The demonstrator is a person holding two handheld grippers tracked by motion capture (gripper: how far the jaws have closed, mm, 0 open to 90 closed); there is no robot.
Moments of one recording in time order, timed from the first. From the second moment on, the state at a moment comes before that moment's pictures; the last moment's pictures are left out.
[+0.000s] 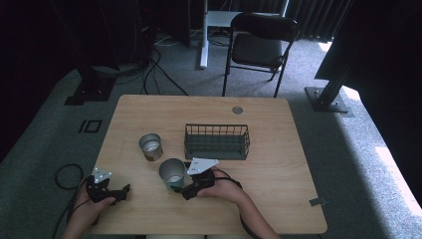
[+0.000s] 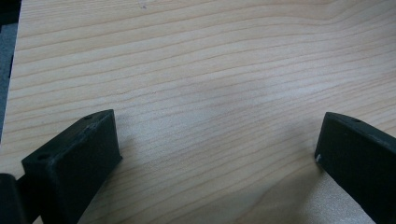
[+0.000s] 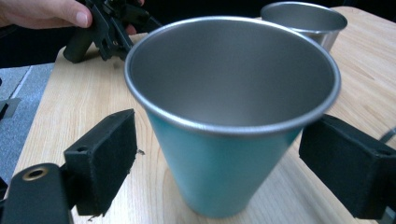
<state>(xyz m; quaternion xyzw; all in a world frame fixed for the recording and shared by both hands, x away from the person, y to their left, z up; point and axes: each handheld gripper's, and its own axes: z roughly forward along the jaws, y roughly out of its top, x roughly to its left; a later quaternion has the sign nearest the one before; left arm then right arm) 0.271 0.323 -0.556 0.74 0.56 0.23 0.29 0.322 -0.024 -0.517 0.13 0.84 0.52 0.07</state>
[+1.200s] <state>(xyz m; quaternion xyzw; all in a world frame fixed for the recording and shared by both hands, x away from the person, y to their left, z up) 0.271 0.323 -0.556 0.74 0.56 0.23 0.29 0.327 0.002 -0.513 0.14 0.83 0.54 0.07</state>
